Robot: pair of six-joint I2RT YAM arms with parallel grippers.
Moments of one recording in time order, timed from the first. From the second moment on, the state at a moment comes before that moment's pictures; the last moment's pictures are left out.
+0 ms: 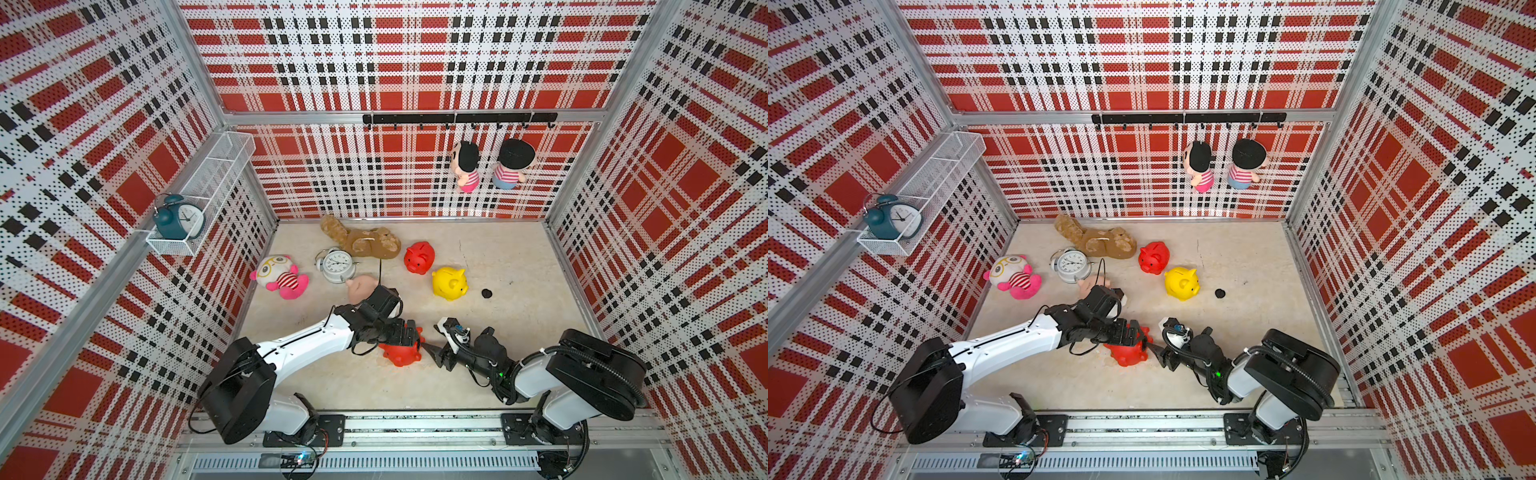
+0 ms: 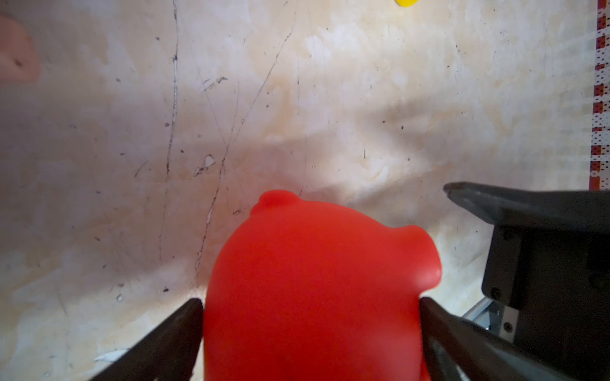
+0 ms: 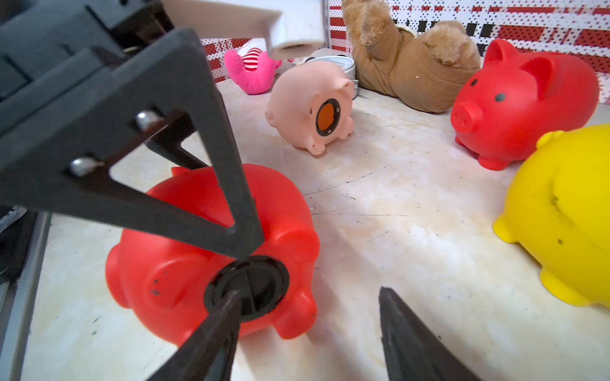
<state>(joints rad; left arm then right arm) -0.75 1.41 0.83 -0.48 0.18 -0.60 0.87 1.56 0.16 1.16 -0.07 0.06</state>
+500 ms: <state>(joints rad) -0.75 1.43 0.84 -0.47 0.18 -0.56 0.86 1.69 0.20 1.26 -0.13 0.08</state>
